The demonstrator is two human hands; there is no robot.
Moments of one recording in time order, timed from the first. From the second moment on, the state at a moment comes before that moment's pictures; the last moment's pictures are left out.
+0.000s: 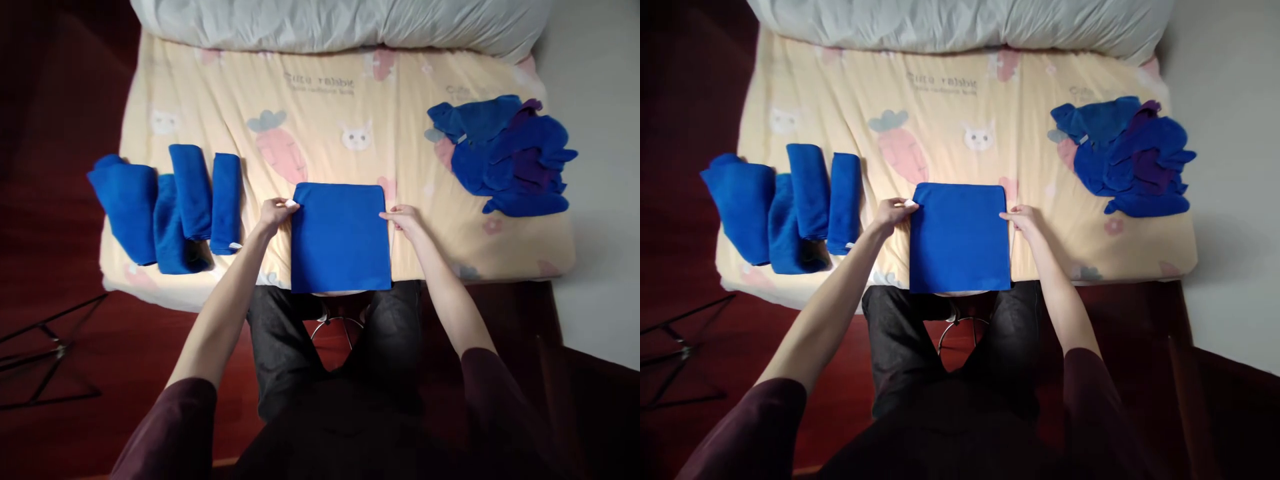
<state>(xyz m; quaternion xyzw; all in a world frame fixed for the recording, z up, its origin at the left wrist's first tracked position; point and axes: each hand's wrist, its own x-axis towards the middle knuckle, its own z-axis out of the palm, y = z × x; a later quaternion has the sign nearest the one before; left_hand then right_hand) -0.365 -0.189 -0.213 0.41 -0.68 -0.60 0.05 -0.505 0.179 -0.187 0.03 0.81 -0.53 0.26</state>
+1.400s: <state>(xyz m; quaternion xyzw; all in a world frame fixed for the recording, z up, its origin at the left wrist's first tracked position) -0.472 -0.235 -0.209 0.14 -0.96 -0.25 -0.08 -0.616 0.140 -0.242 -0.17 0.90 -0.36 0.15</state>
